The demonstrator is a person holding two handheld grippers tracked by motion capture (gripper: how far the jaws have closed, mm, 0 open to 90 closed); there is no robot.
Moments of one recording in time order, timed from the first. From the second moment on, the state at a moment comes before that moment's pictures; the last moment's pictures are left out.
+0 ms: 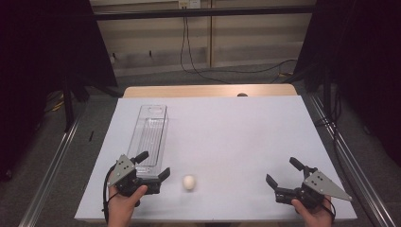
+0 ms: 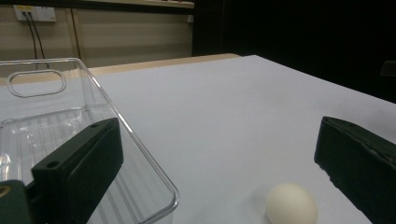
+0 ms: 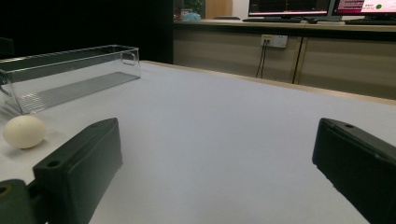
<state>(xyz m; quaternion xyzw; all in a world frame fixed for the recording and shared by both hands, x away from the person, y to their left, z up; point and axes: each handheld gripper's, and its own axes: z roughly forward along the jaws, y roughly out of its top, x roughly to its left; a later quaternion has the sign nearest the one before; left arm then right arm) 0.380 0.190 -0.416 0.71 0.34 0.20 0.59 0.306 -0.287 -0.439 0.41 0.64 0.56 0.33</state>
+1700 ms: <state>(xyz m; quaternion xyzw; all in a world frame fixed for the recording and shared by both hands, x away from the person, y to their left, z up) 0.383 0.153 -0.418 0.74 0.32 0.16 0.57 0.305 -0.287 -0.438 0.41 0.64 0.56 0.33</state>
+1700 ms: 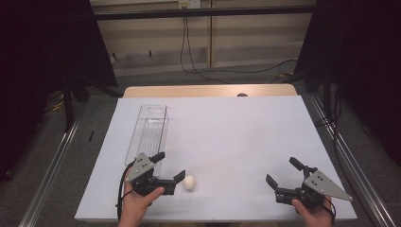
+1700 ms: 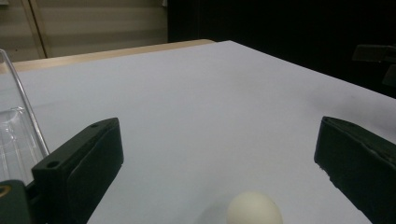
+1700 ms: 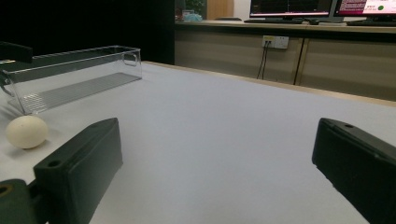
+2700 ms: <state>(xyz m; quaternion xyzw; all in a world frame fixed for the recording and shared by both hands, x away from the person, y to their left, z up) 0.383 0.142 -0.423 0.76 0.31 0.14 0.56 0.306 -0.286 -0.439 0.40 0.65 0.56 0.33</state>
